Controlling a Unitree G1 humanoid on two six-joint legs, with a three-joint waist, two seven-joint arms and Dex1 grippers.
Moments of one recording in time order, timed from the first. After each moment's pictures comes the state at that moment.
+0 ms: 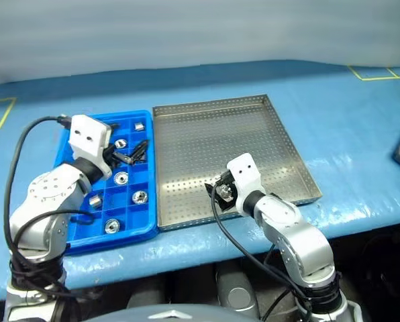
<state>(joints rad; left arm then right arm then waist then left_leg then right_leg) -0.31 0.45 0.05 -0.51 -0.22 0.79 -0.45 -0.11 -0.31 0.12 -0.71 0.30 1.06 0.24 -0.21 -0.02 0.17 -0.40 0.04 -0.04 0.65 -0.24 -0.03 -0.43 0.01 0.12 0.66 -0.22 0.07</state>
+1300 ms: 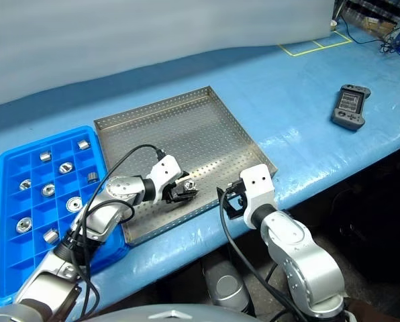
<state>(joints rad) -0.39 0.41 -0.35 -0.08 -0.09 0.58 -0.71 0.00 -0.25 0.09 -0.83 0.28 1.10 0.12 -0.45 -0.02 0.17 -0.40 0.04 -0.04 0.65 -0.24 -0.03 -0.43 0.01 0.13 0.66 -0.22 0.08</state>
